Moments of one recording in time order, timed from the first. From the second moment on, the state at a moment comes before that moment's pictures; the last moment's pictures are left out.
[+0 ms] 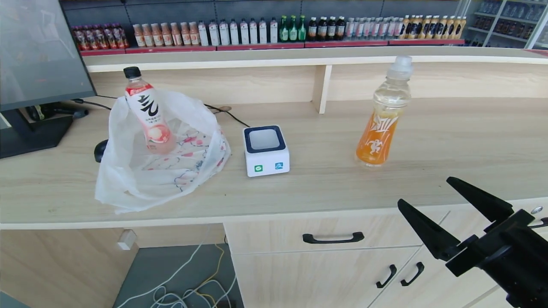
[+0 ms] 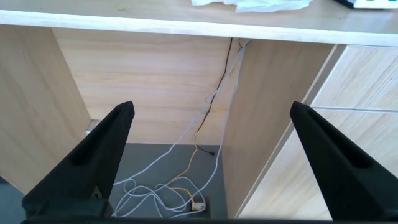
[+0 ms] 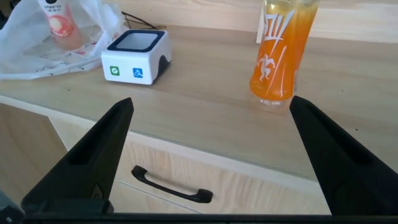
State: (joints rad) left arm 0.00 0.00 0.00 -0.01 0.00 0.00; right arm 0.64 1.40 -0.04 -1.57 -0.22 -0.11
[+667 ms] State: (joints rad) left arm 0.00 0.00 0.00 0.00 0.00 0.00; right arm 0.59 1.46 -0.17 -1.57 -0.25 -0.12
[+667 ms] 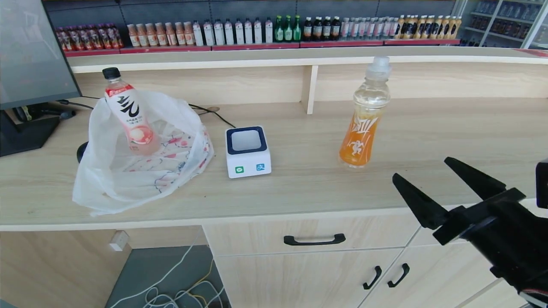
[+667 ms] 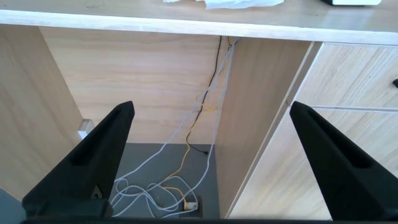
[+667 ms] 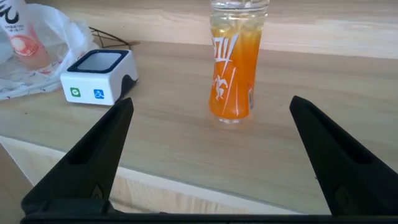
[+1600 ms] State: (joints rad) left arm 0.00 0.00 0.00 0.00 0.00 0.00; right arm 0.54 1.73 -0.71 -1.27 -0.31 -0.12
